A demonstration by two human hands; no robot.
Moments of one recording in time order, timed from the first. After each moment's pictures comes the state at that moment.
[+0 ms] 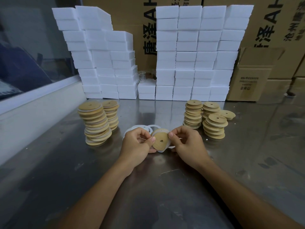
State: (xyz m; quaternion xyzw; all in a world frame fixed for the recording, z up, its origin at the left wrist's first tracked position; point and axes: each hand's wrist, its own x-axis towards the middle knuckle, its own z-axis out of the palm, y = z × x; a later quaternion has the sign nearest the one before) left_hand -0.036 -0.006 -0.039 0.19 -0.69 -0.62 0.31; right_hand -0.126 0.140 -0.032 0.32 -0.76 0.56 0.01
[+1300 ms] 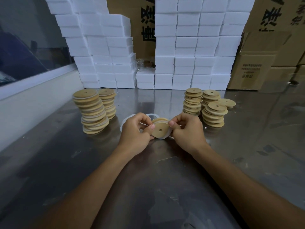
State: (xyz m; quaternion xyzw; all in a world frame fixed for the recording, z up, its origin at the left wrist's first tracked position) left_hand -0.033 -0.001 -0.036 0.16 -0.76 -0.53 0.33; right_hand -0.126 0.136 -0.029 0.27 -0.78 0.56 0.03
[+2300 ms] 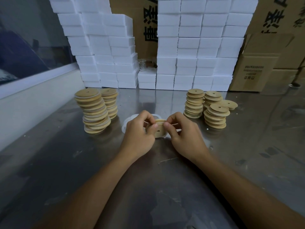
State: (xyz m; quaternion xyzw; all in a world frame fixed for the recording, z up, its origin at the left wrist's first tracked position) left_hand -0.031 0.001 -0.034 0.10 -0.82 -0.40 0.38; right_hand -0.115 0.138 -0.031 0.43 -0.75 0.50 0.09
